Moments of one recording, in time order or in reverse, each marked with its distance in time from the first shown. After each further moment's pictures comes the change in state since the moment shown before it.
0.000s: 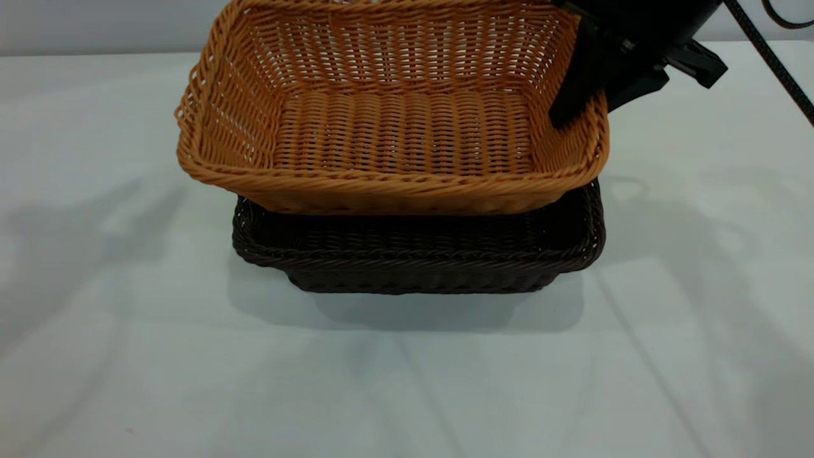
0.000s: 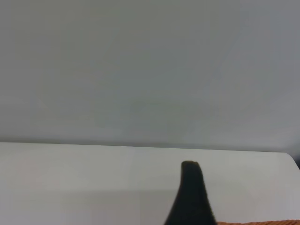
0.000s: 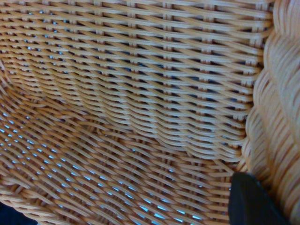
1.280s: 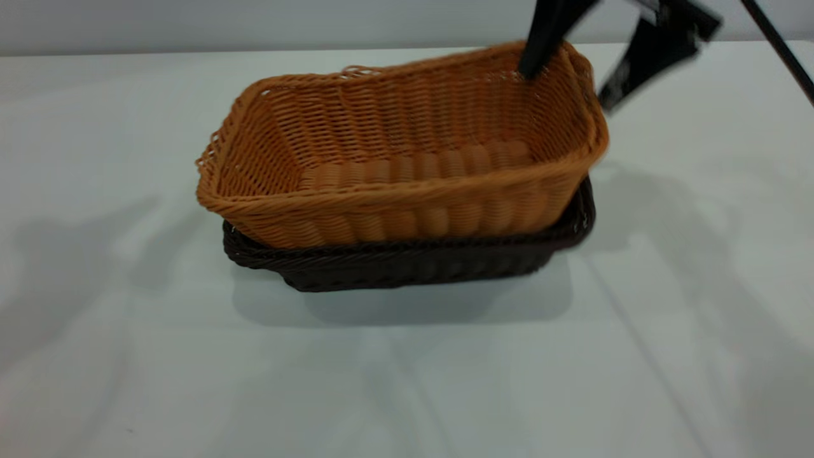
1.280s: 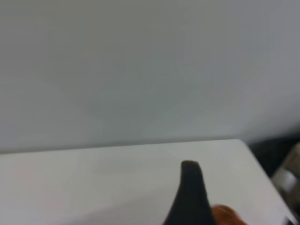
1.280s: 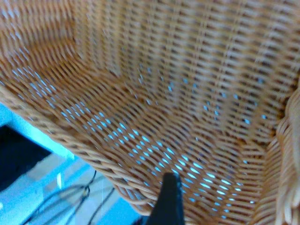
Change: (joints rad) left arm 0.000 -0.085 -0.002 0.000 -0.154 0.002; right arm -0.005 0.049 -0.285 -0.084 0.312 0.057
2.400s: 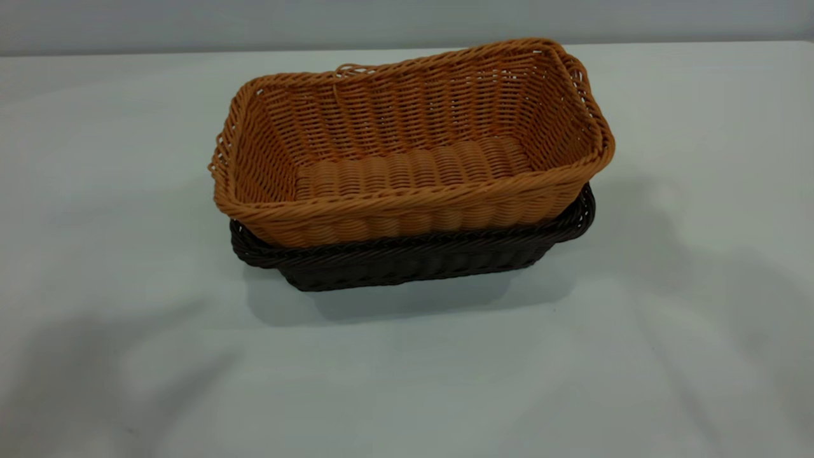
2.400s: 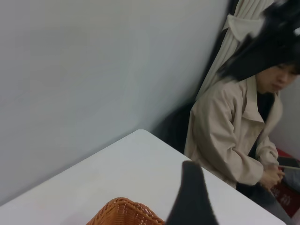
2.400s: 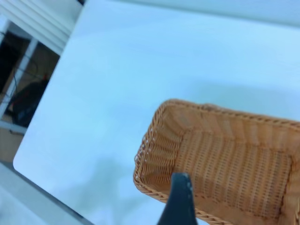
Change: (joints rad) left arm 0.015 -0.263 -0.020 0.000 -0.394 0.116; right arm -0.003 -0.584 -0.243 -0.052 0.060 0.126
